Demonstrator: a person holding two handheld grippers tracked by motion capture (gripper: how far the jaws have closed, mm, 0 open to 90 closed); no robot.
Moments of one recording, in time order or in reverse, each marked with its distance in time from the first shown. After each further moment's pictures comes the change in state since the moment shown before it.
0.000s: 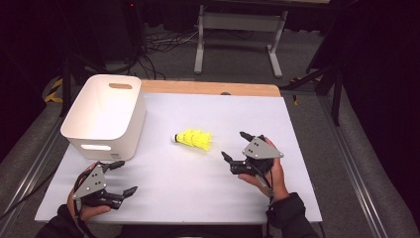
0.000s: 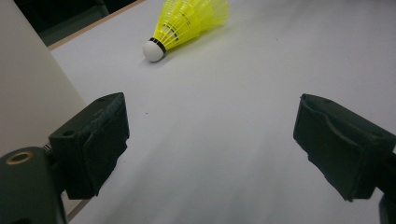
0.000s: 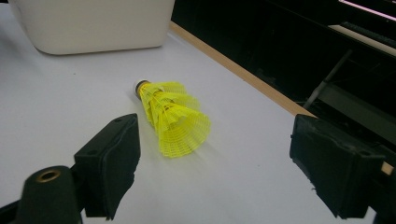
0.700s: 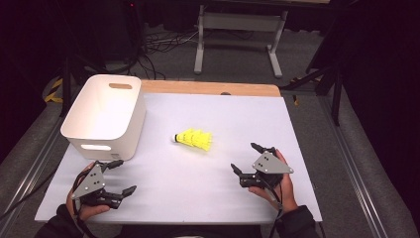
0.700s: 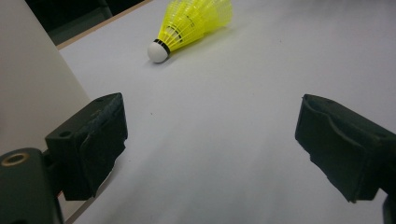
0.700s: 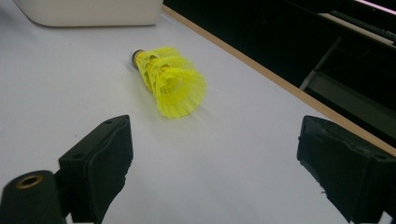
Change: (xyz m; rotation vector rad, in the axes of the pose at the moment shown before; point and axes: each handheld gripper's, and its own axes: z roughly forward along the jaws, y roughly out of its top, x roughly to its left) left arm 0.001 -0.001 -0.001 -0.008 0.010 0.000; right arm 0.006 -0.036 -0.025 0.028 -0.036 0.007
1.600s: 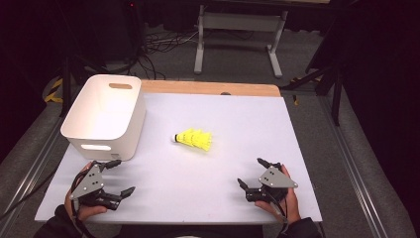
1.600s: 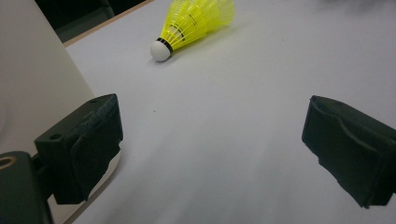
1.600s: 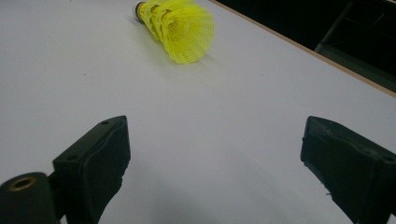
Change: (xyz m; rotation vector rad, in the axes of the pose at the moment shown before) left arm 0.001 -0.001 -0.003 0.005 0.008 0.004; right arm 0.010 -0.047 -0.012 0.056 0.003 0.047
